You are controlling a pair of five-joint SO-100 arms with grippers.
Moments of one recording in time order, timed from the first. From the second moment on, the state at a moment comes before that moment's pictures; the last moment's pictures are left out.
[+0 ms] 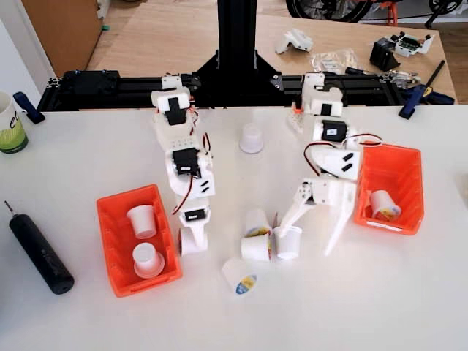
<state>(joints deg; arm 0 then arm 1) -7.6 36.2 20.8 98.3 -1.2 6.5 25.8 -10.9 69.4 128.8</state>
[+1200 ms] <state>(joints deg) -21.4 38.4 9.6 103.0 -22.9 6.2 22.1 -11.0 66.4 126.8</state>
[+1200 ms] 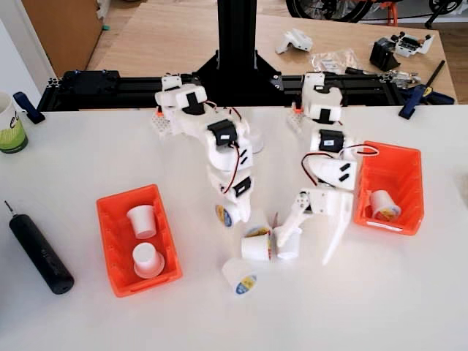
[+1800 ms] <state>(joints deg) -6.0 56.1 18.3 103.0 -75.8 5.7 21.4 -11.0 68.4 122.6</state>
